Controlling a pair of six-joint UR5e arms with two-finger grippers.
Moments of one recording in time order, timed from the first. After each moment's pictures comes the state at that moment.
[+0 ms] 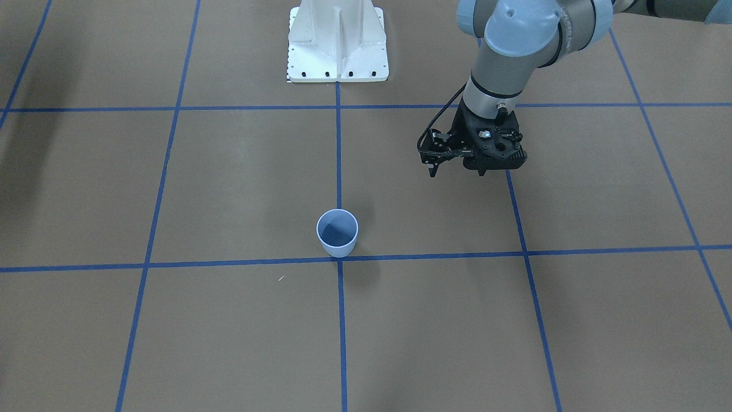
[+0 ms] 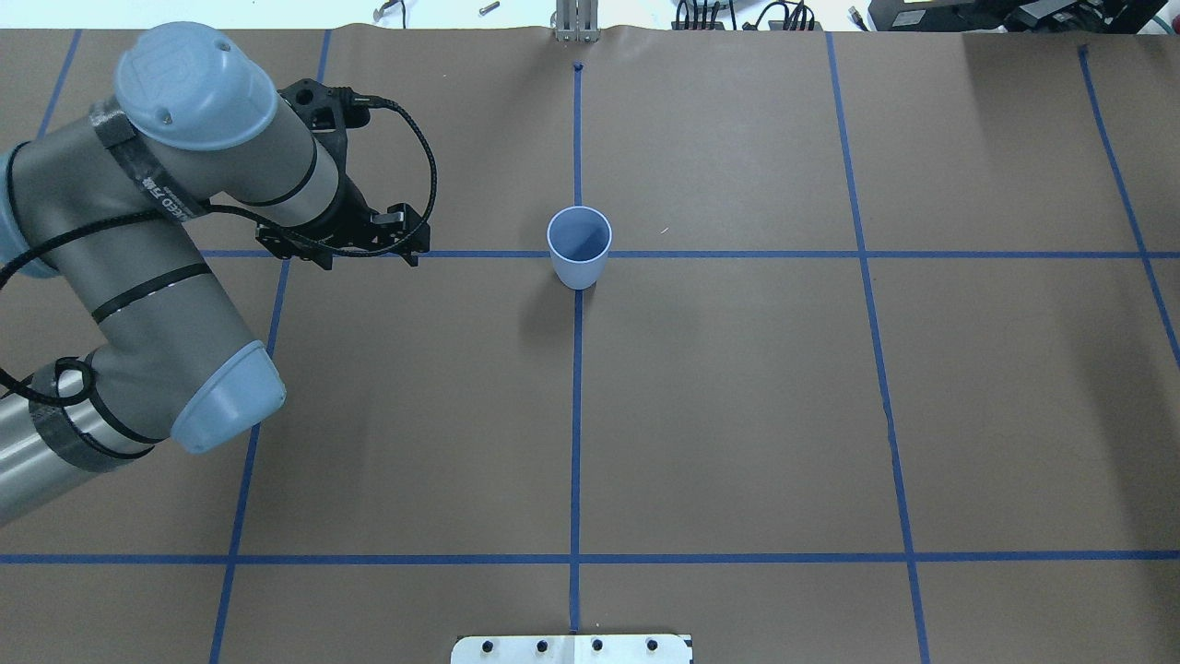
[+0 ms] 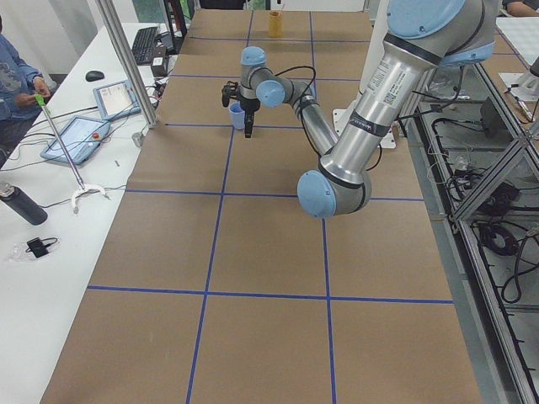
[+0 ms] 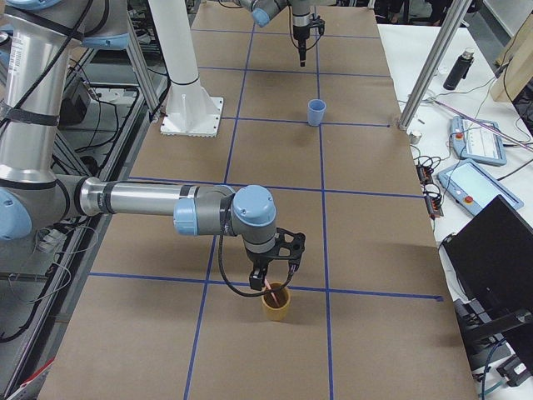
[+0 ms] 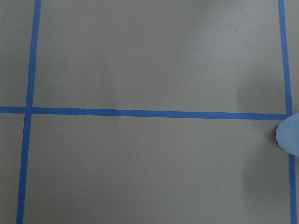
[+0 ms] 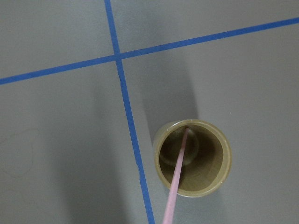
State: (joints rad) left arm -0.75 -2.13 -1.86 -1.49 -1.99 -1.07; right arm 1.60 -1.84 1.85 -1.48 2.32 0.32
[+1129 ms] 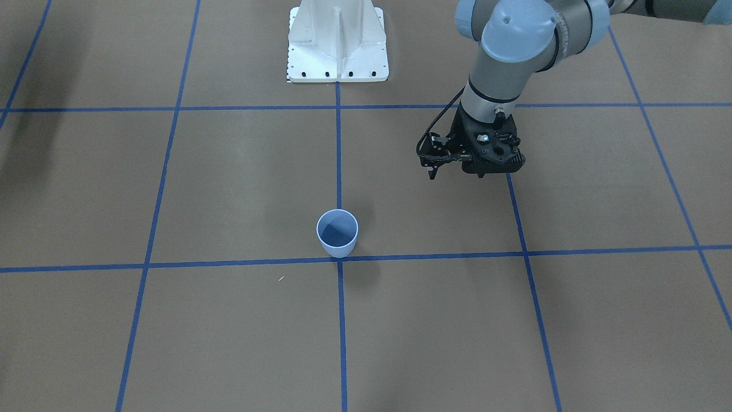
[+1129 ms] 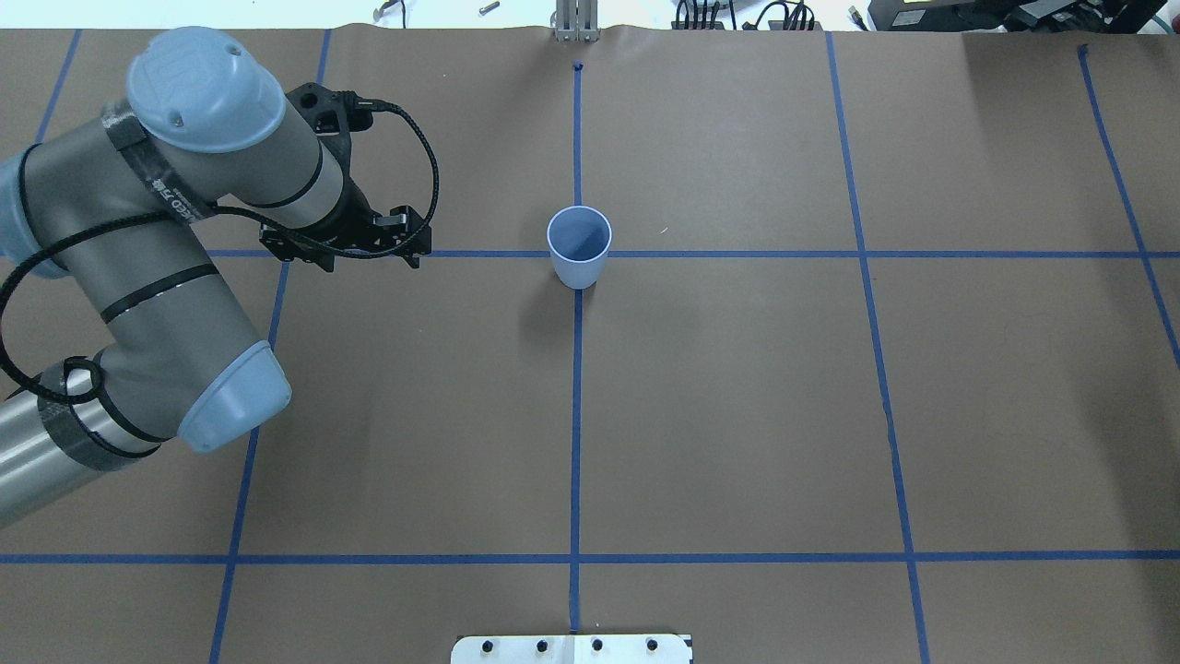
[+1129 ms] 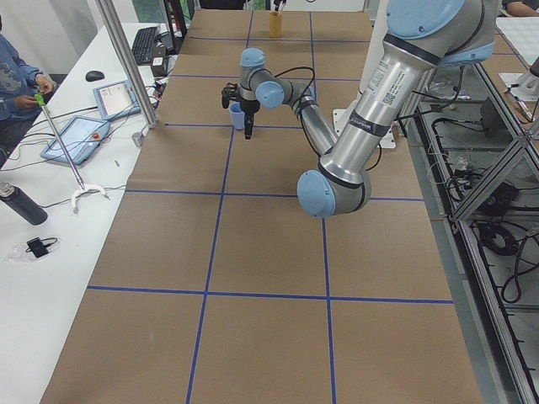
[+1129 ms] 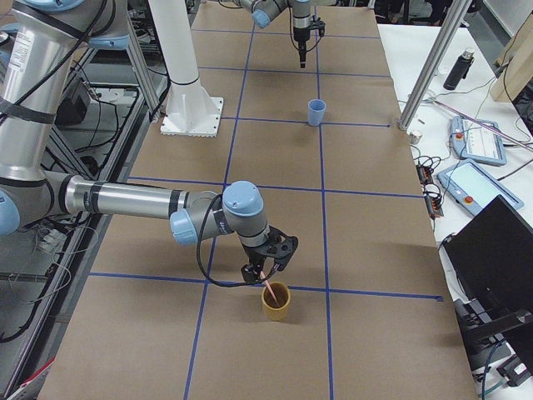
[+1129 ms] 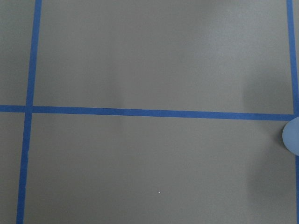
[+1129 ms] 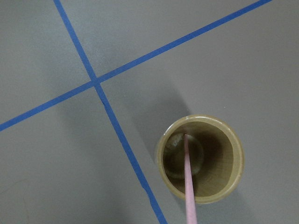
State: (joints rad) left arm -0.75 -2.13 -1.85 -1.49 -1.99 -1.08; right arm 1.45 -1.93 1.84 -1.16 2.18 0.79
